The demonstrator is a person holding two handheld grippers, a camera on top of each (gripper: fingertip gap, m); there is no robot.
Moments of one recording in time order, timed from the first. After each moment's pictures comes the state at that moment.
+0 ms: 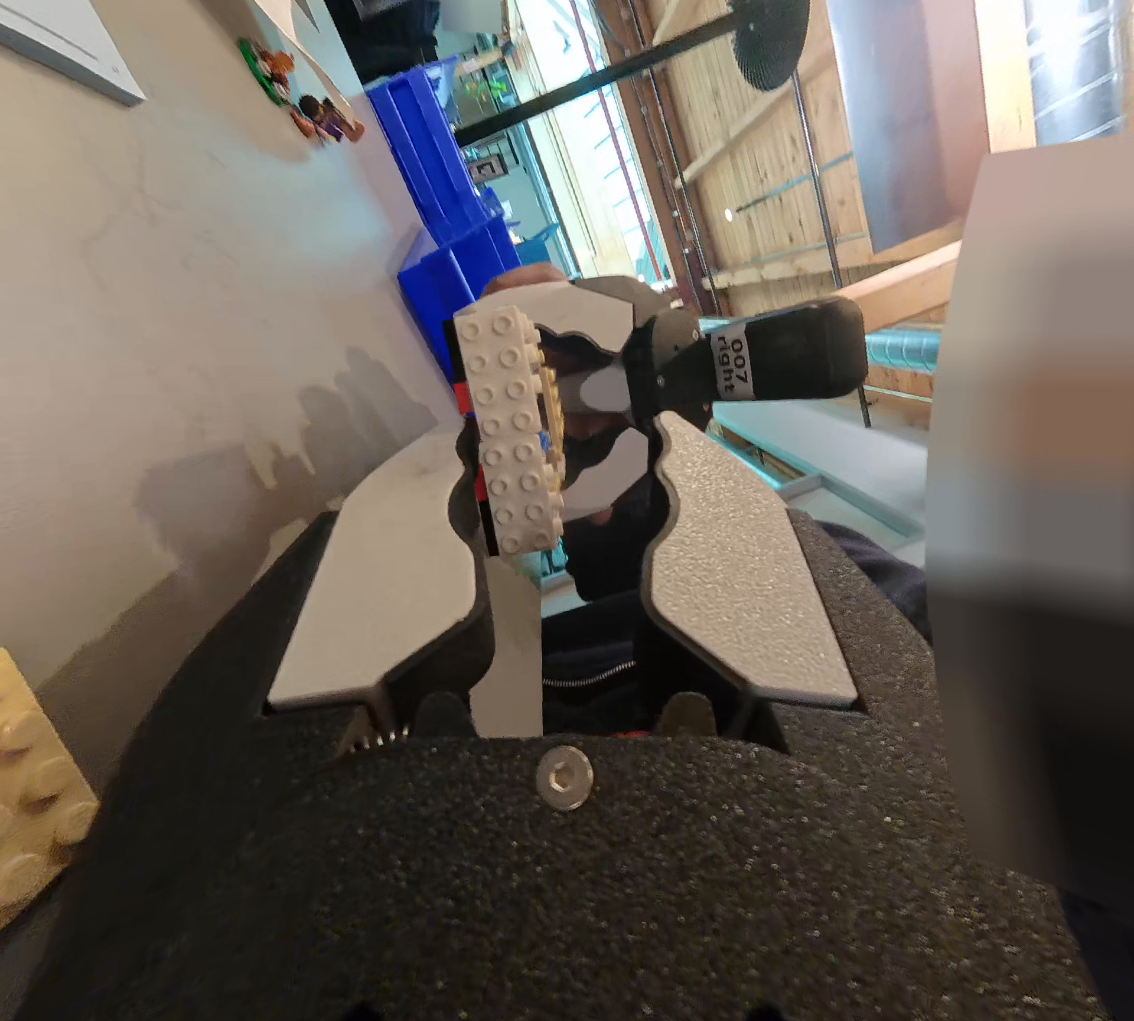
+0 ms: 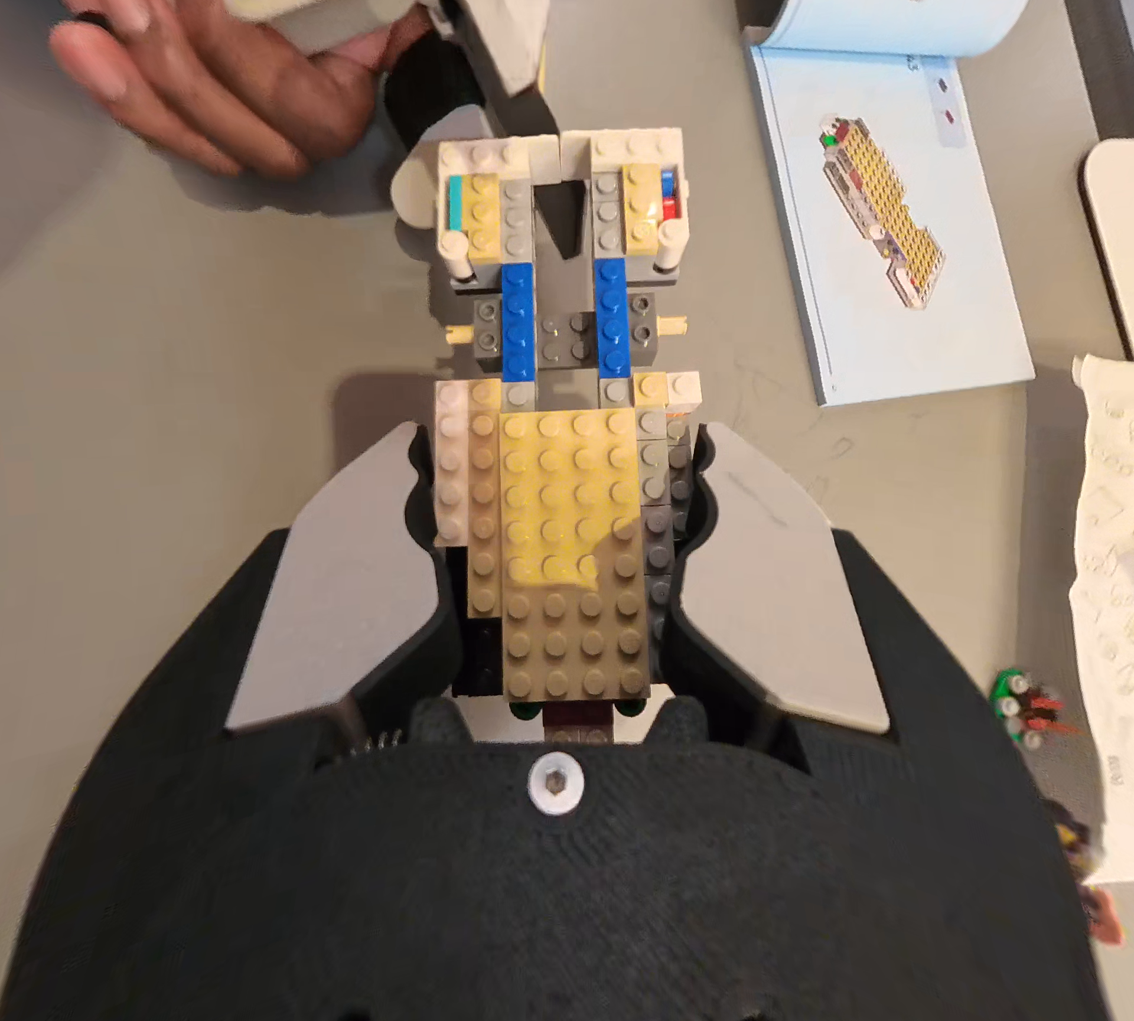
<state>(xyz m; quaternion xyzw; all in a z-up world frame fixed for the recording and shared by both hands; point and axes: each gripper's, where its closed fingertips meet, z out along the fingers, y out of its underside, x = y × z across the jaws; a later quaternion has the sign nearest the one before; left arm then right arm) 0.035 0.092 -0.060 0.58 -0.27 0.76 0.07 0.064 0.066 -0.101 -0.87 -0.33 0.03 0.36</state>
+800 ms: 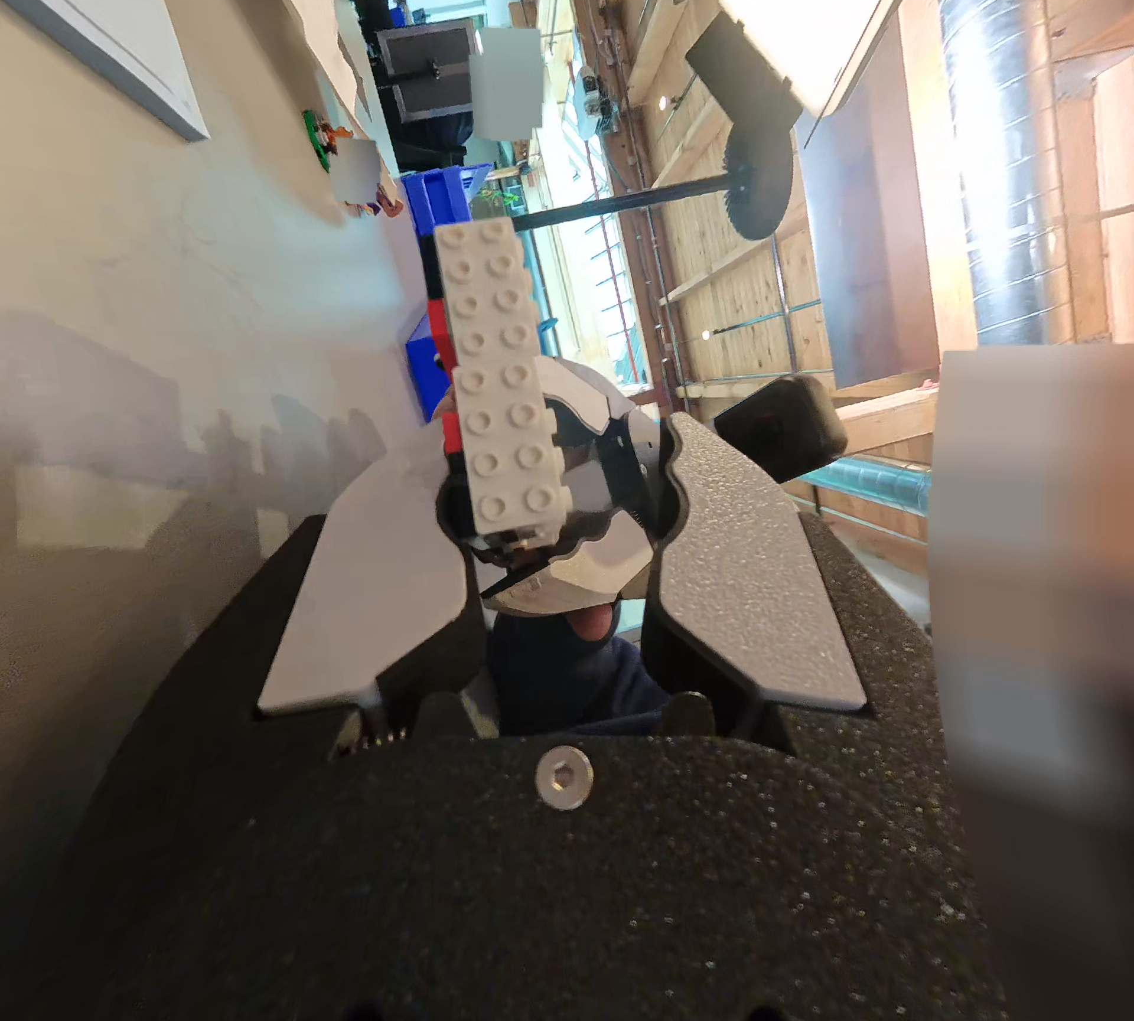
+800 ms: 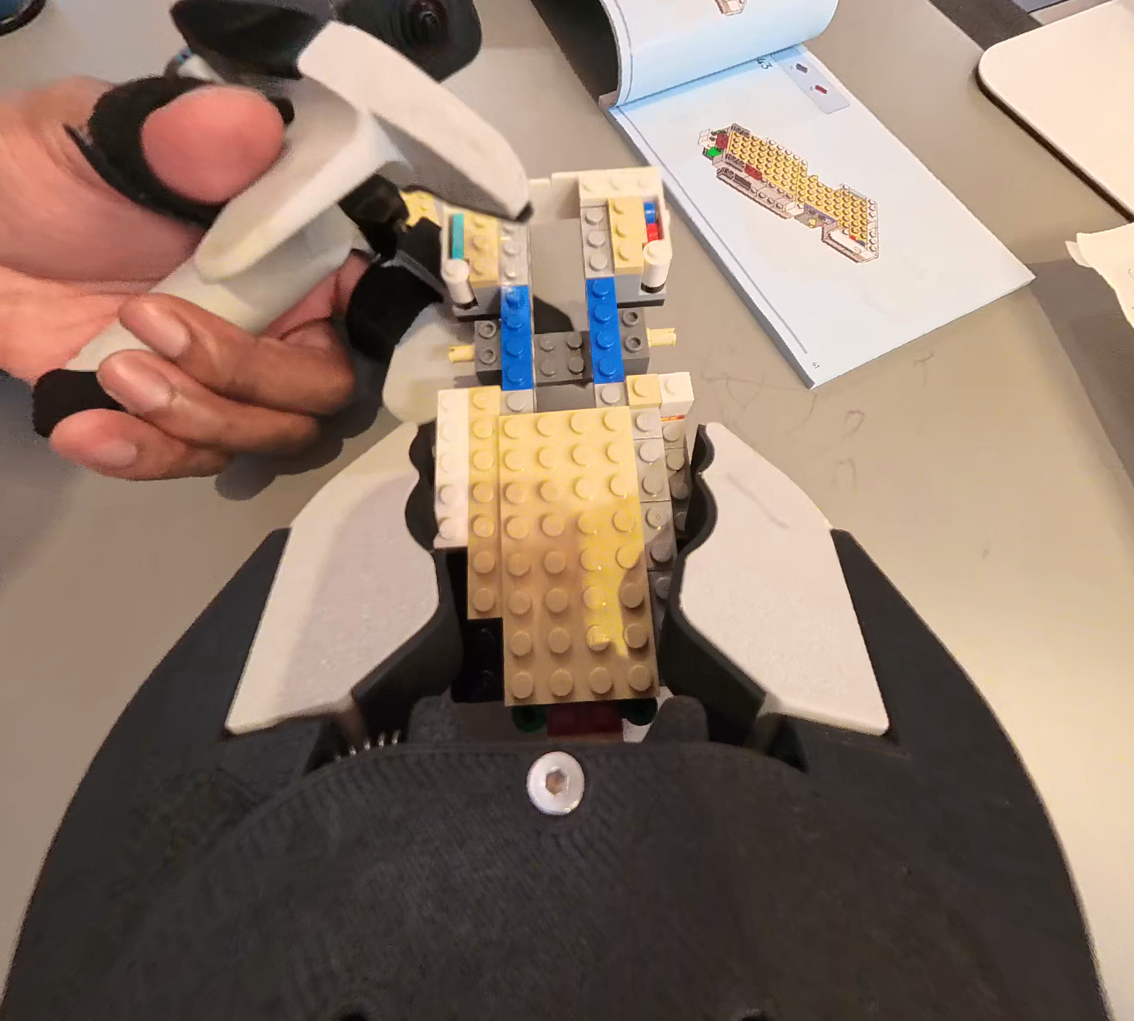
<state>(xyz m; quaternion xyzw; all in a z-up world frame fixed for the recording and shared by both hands) 0.074 0.099 -0.062 0.61 -0.16 0.77 0.08 0.071 0.095 -0.103 -0.88 -0.15 0.08 0.44</state>
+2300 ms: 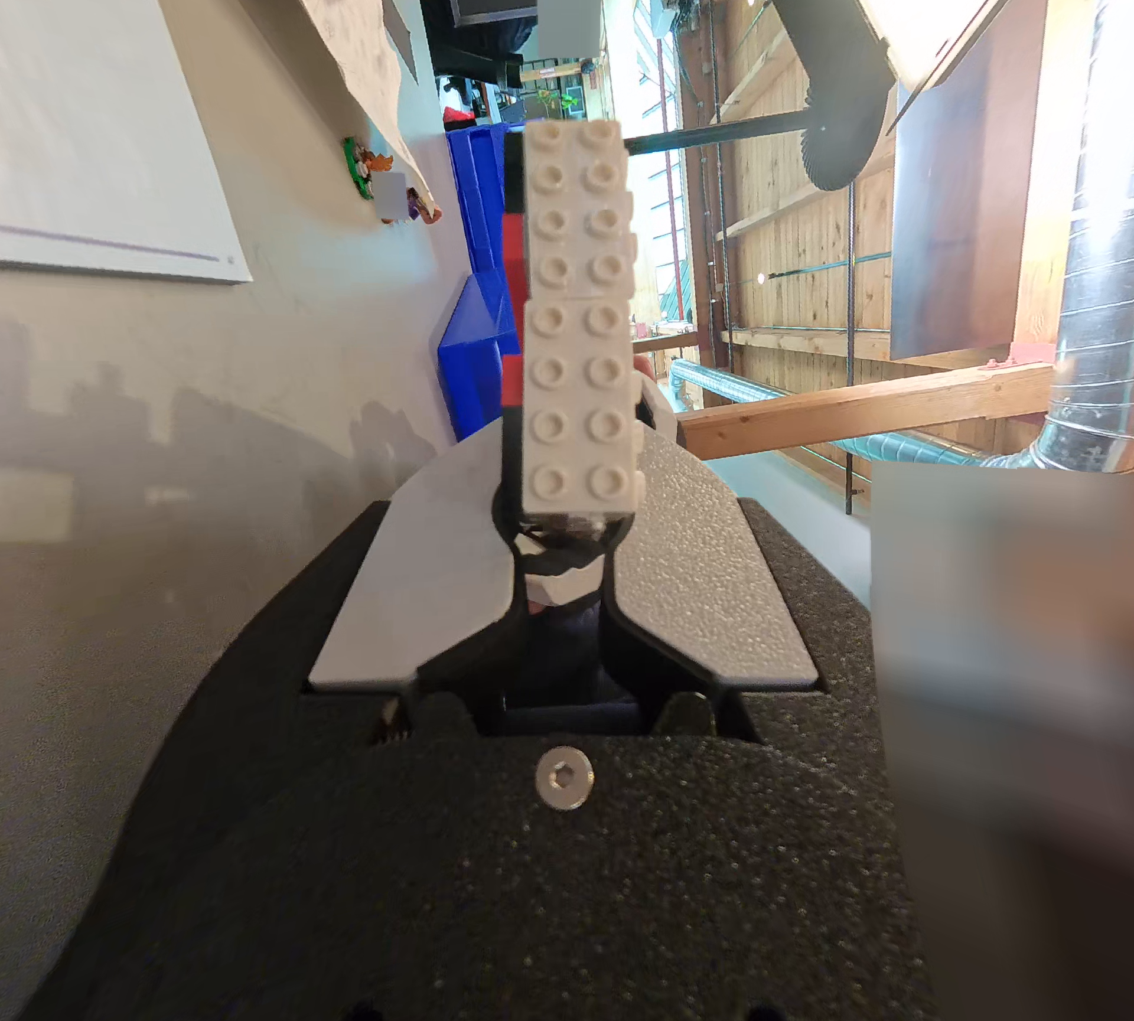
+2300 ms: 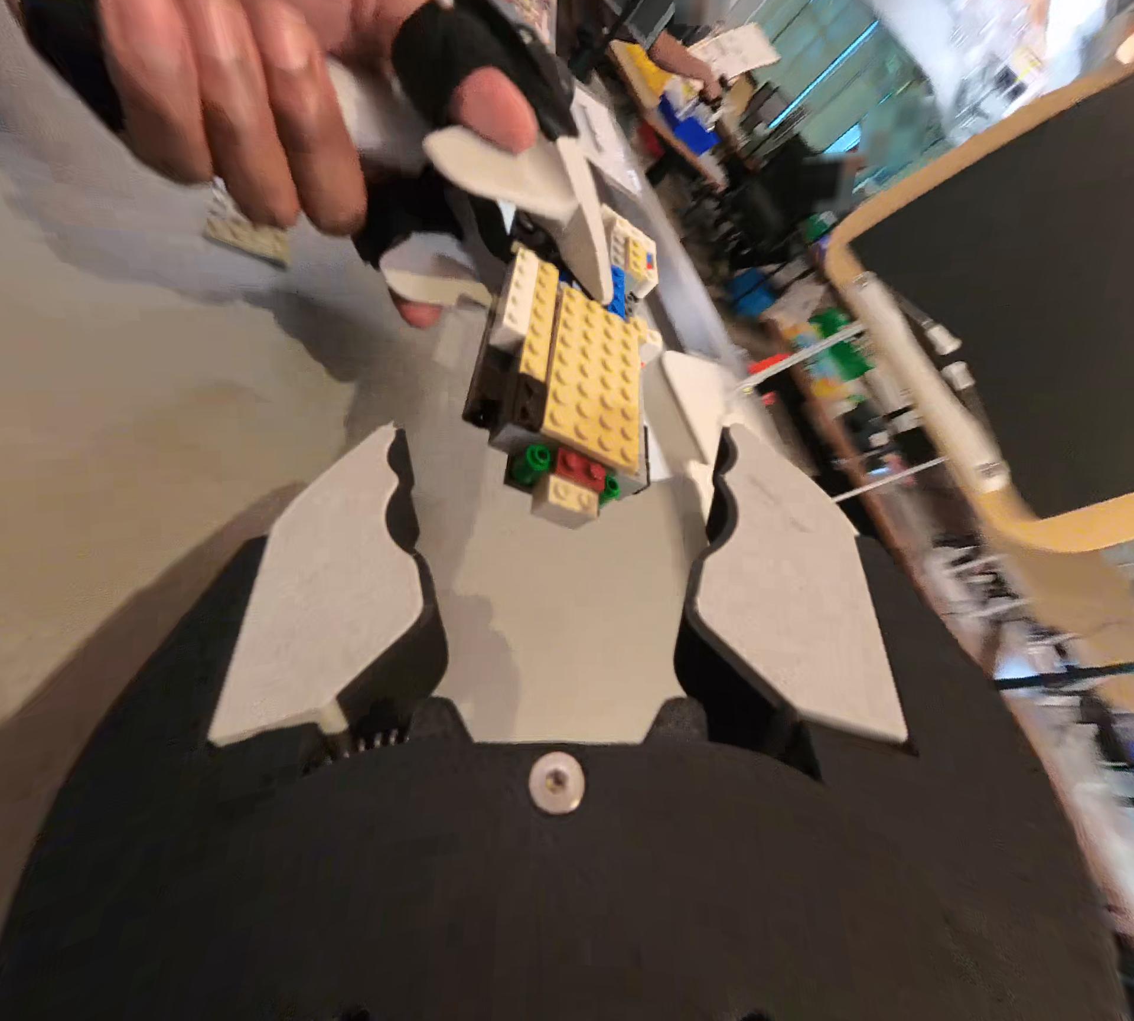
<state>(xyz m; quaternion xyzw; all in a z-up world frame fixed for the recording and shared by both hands) 0.107 0.136 -0.053 0.65 -0.21 0.72 0.13 0.110 0.097 -0.058 -0.72 -0.33 -0.19 0.58</state>
